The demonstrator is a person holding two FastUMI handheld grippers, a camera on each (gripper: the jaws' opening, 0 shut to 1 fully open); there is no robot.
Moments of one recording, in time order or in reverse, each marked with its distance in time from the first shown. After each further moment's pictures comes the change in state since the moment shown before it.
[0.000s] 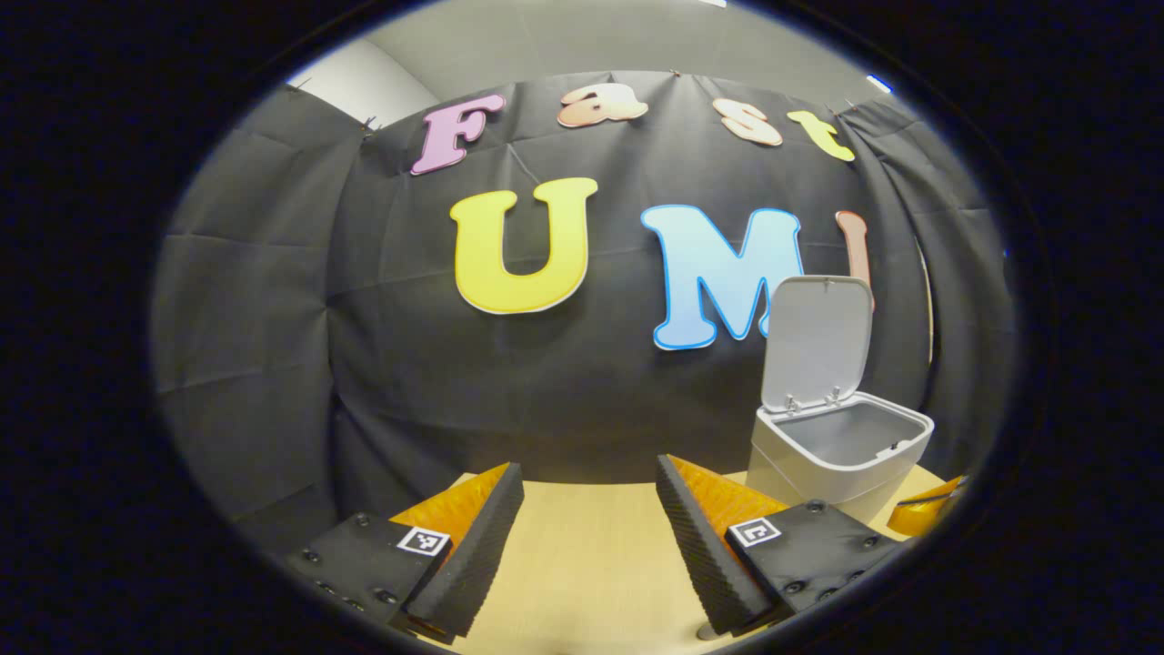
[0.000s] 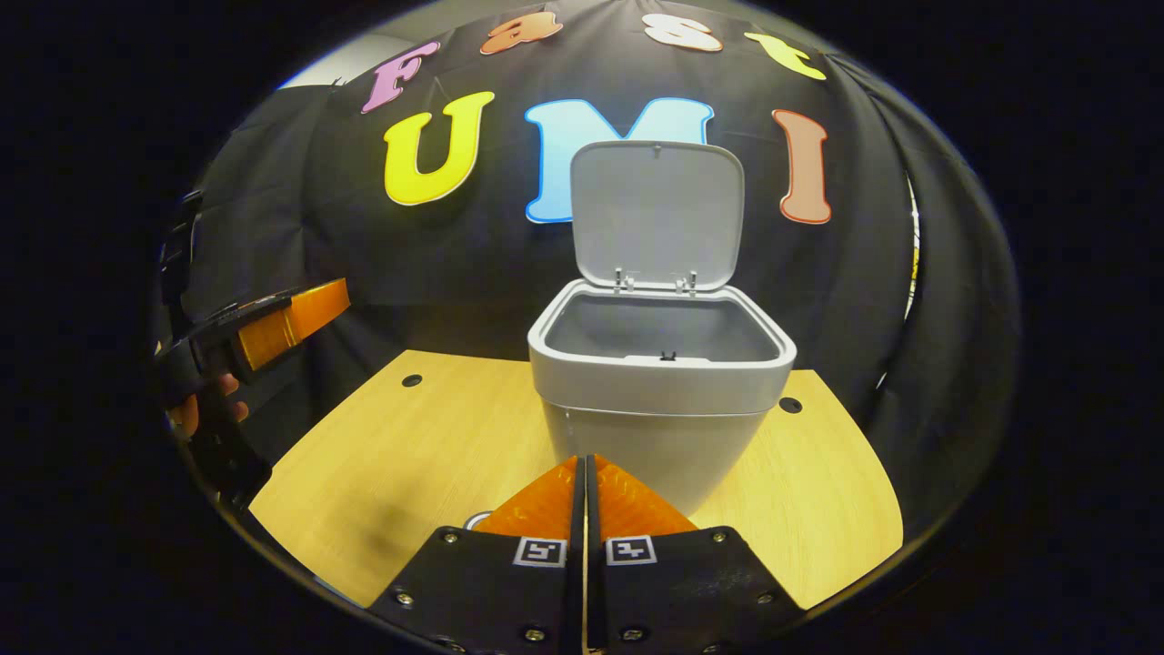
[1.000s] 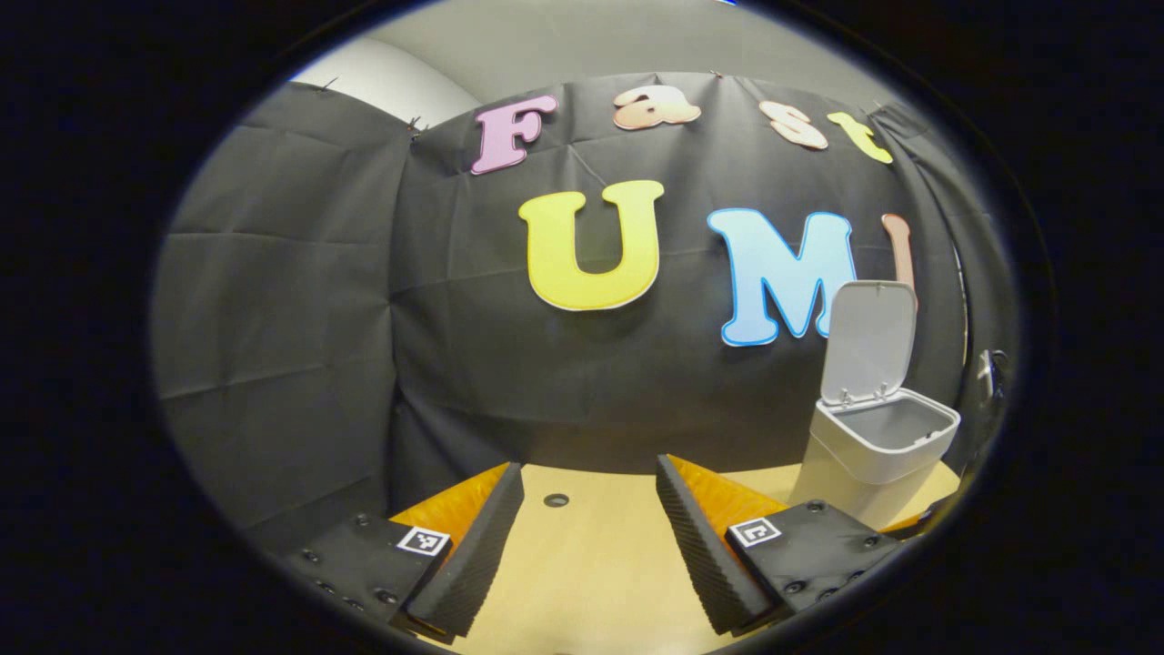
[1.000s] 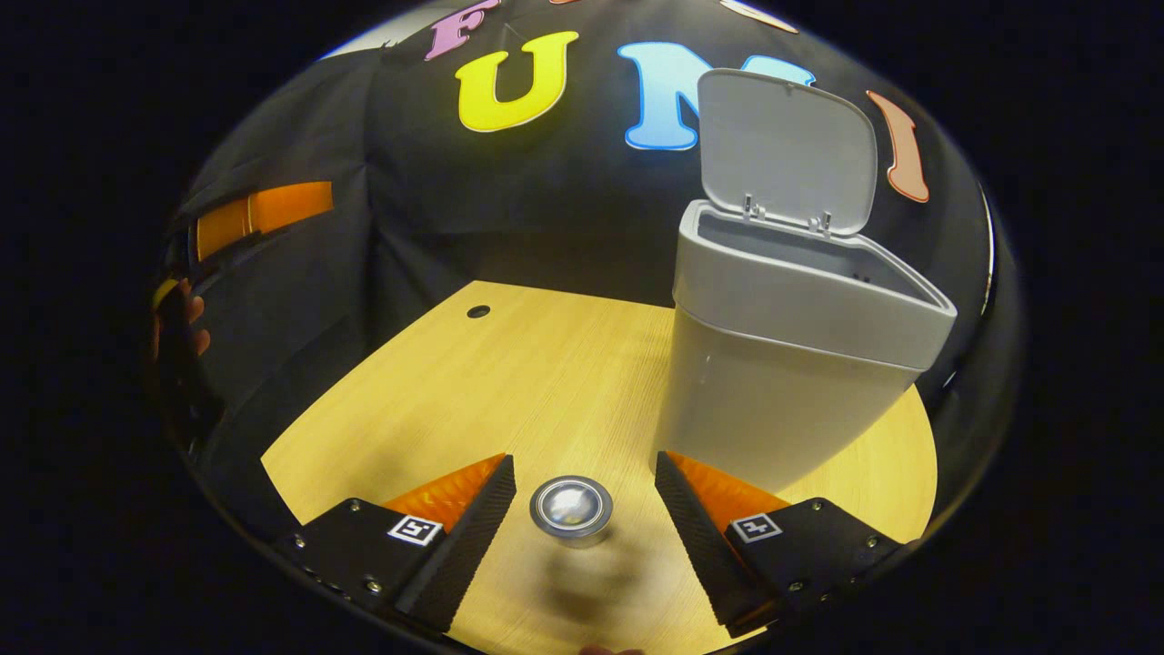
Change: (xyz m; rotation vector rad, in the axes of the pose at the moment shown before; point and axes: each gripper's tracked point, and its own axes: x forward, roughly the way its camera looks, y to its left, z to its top) left arm -0.037 0.076 0.002 -0.006 0.017 0.143; right arm 0.042 0.068 -0.065 -0.102 0.195 0.189
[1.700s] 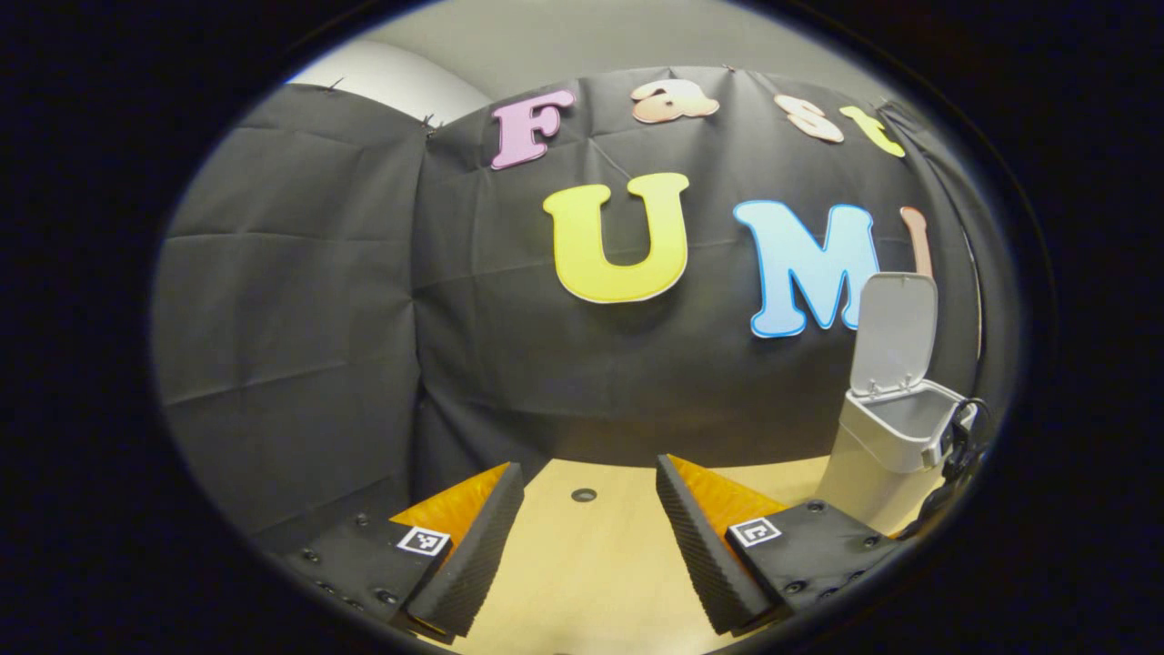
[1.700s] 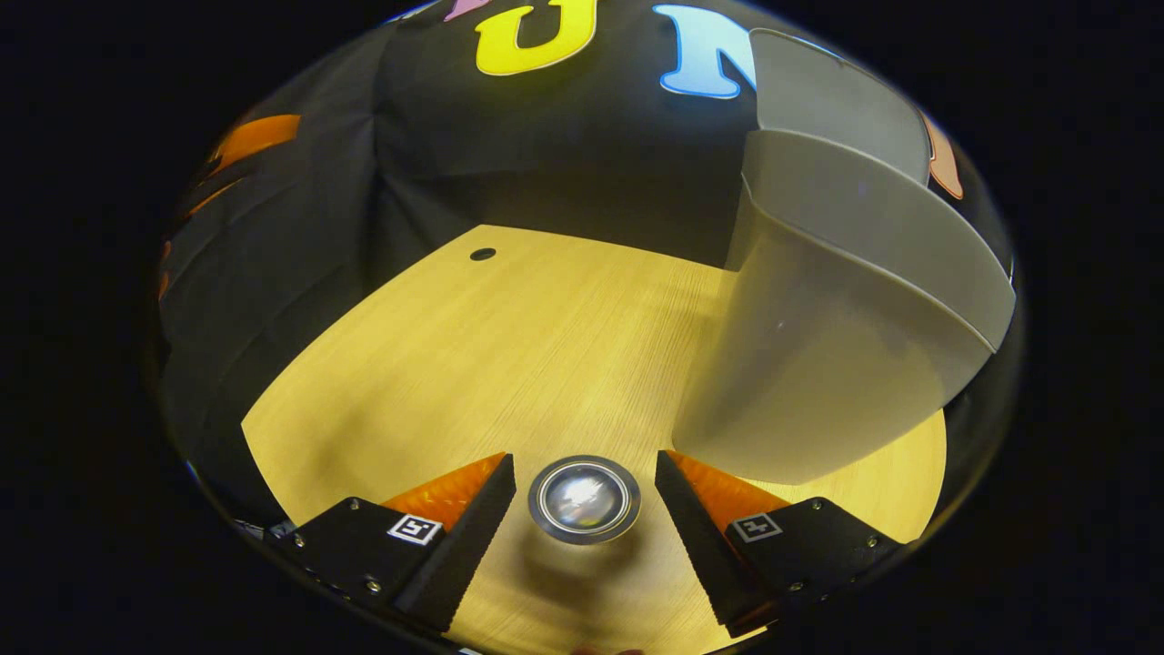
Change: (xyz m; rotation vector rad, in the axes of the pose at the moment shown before) left arm 0.004 0.033 -0.008 0.008 0.025 0.060; right arm 0.051 0.007 -0.043 -0.063 0.156 0.008
